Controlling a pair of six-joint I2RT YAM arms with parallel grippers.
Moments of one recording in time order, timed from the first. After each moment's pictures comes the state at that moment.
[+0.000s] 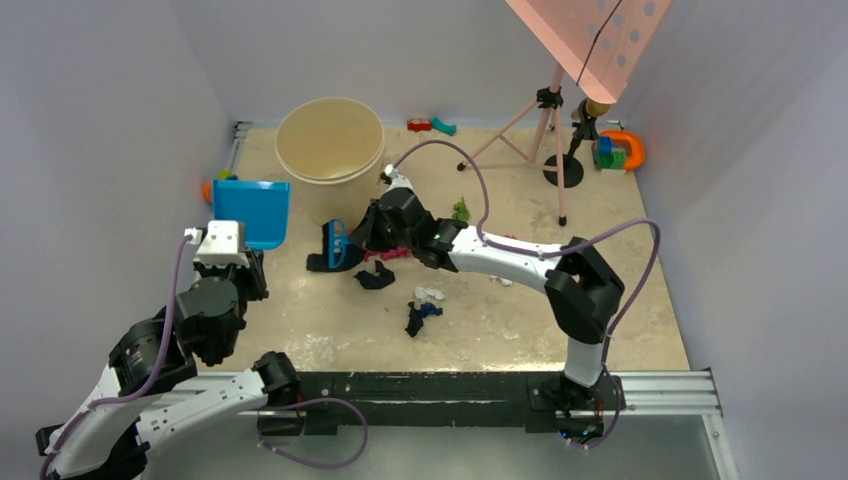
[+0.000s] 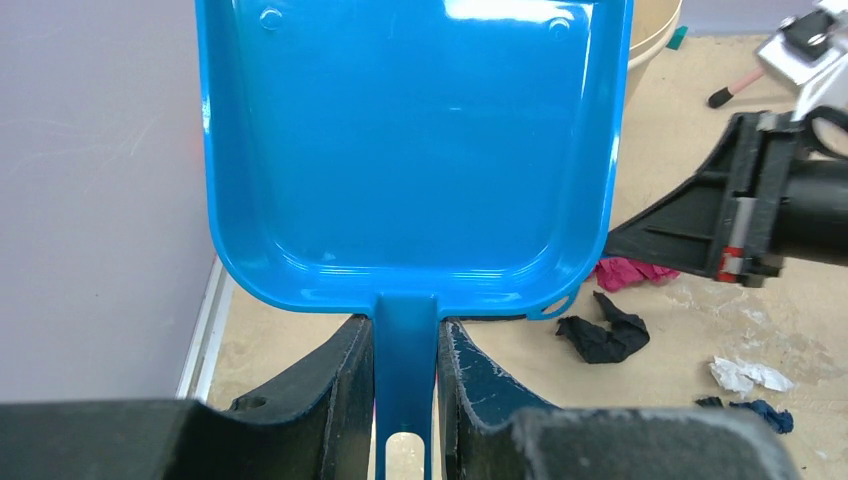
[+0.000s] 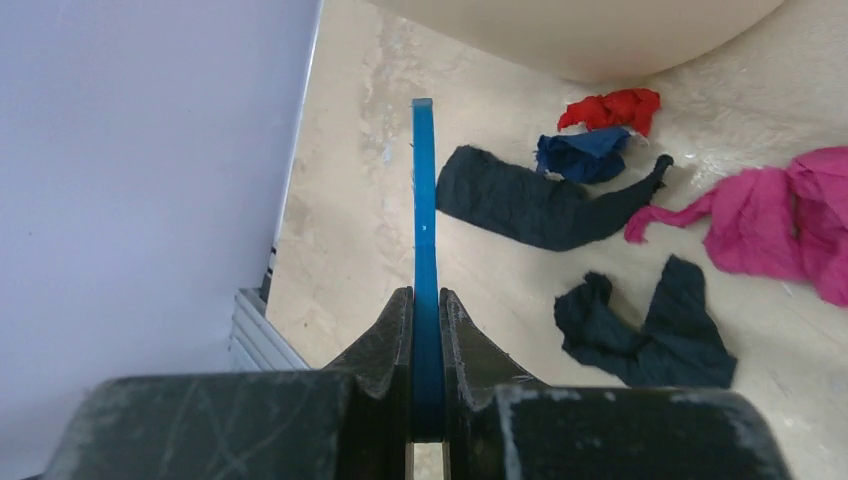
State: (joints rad) left arm -0.96 0.44 1.05 -0.99 -0.98 -0.27; right arm 0.96 1.81 1.38 -0.06 0.06 0.90
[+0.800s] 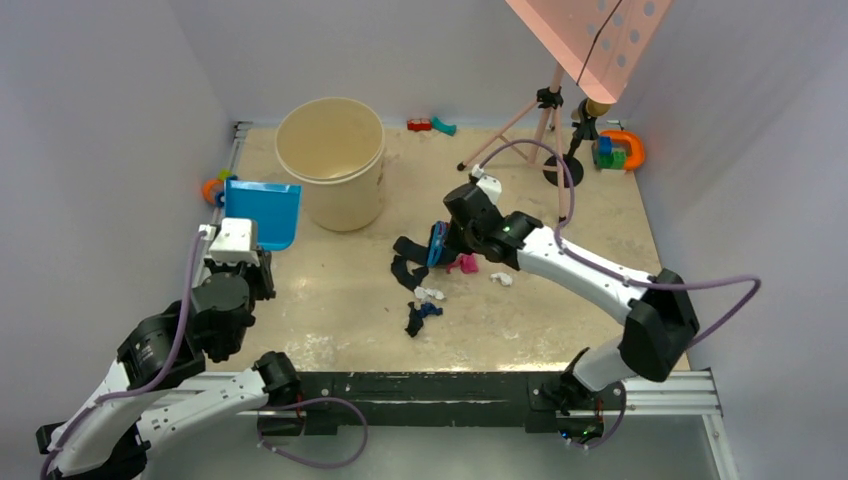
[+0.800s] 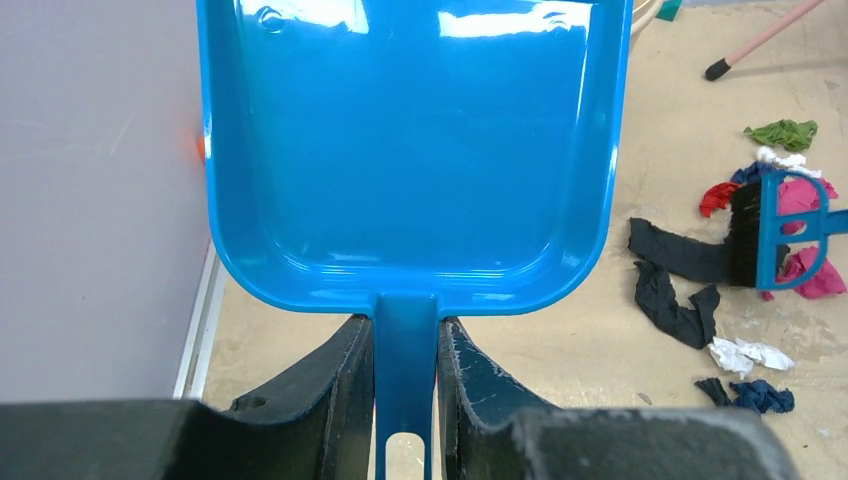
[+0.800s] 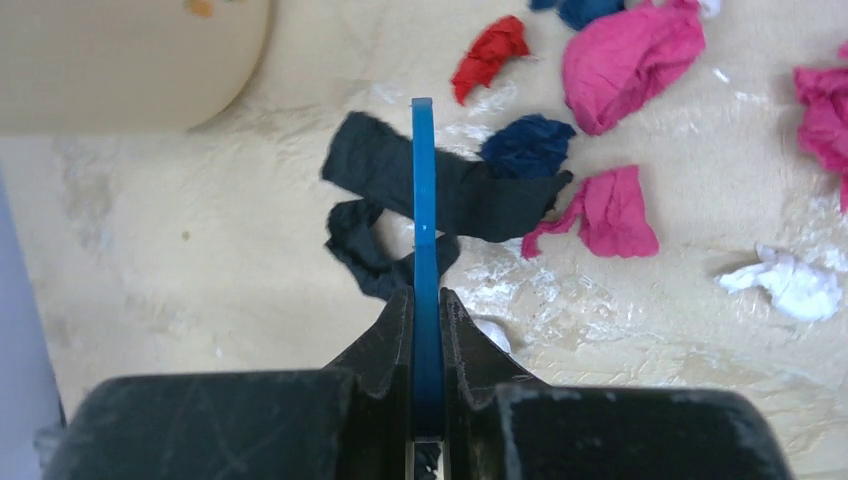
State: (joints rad) left arm -0.95 0.46 1.04 -0.99 -0.94 -0.28; right arm 0.79 1.52 1.19 -0.54 0.34 0.97
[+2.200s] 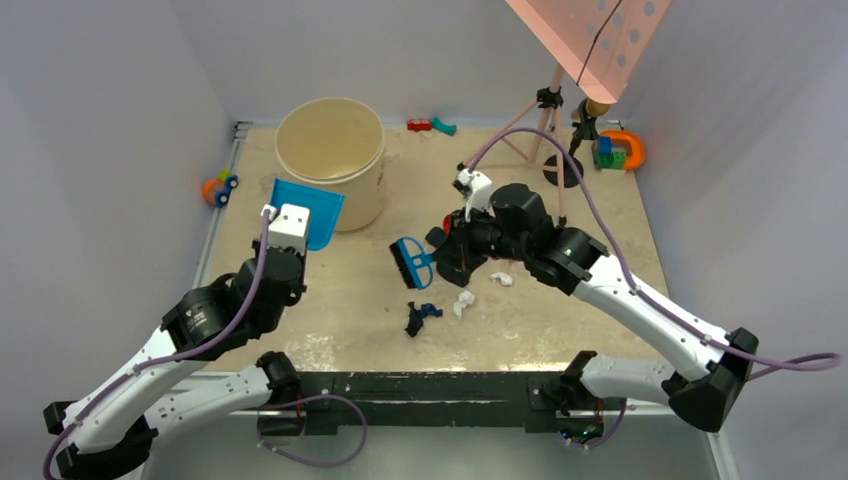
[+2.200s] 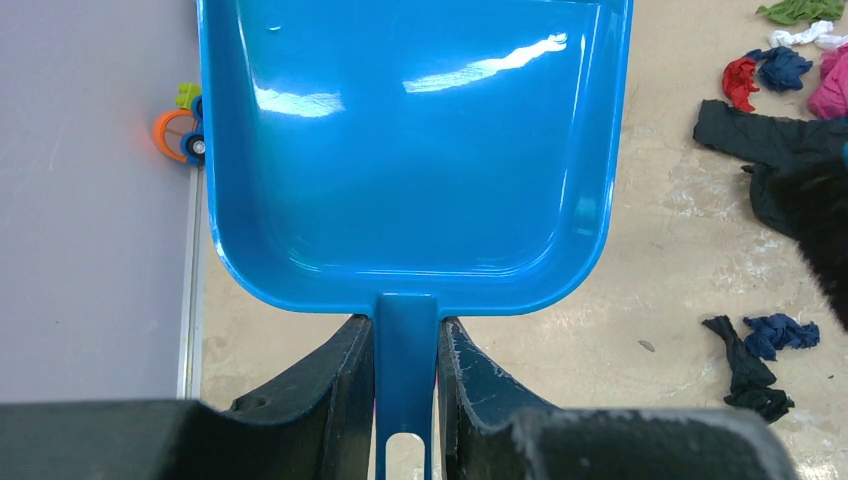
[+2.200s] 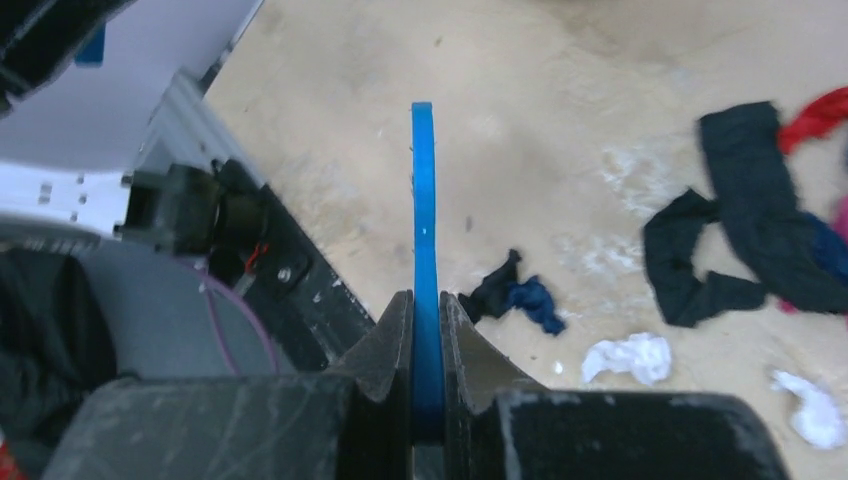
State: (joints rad) left arm -0.92 0.67 1.03 -0.97 -0.81 -0.25; right arm 0.81 1.14 1.16 -0.53 -0.17 0.41
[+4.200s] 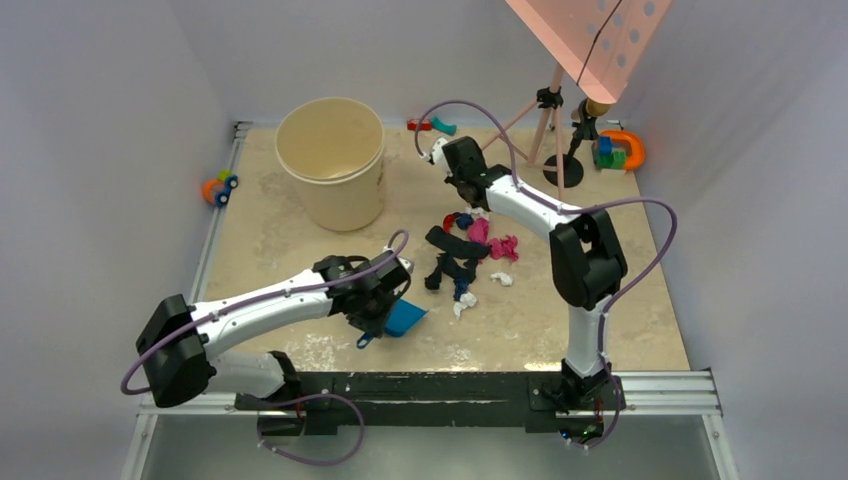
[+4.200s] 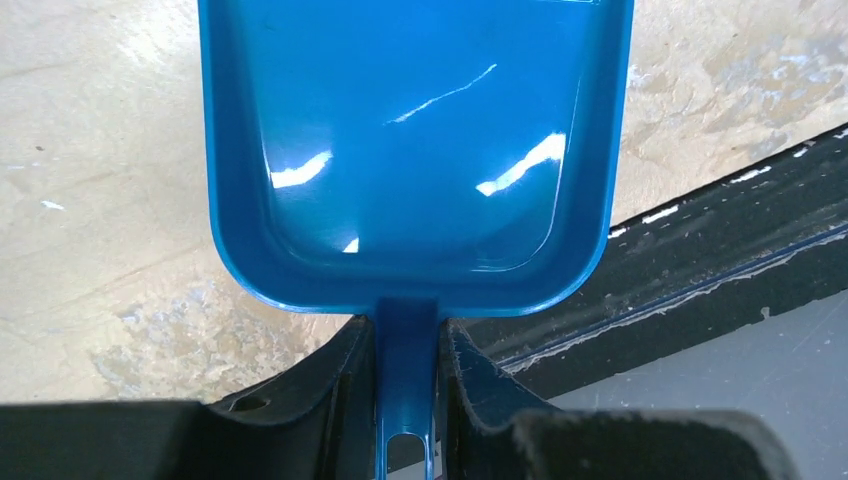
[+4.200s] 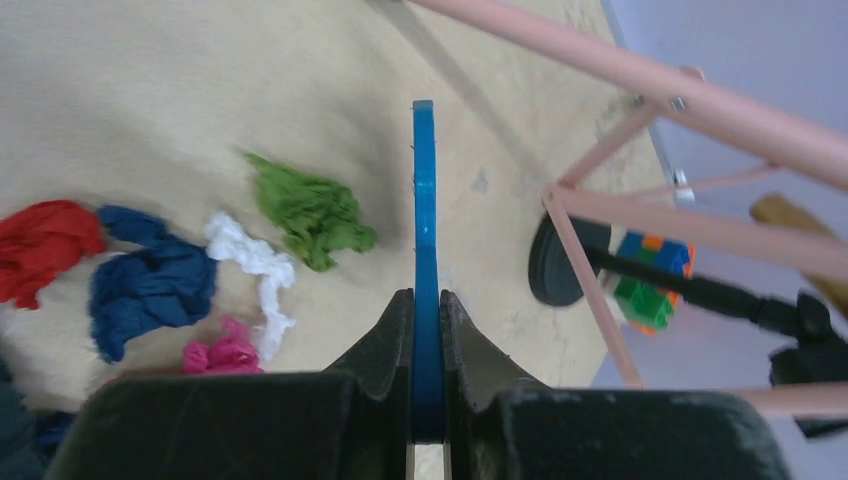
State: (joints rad) left arm -0.98 1.26 0.91 -0.95 -0.07 -0.54; right arm 0.55 1.98 1.55 -0.38 0.55 -0.53
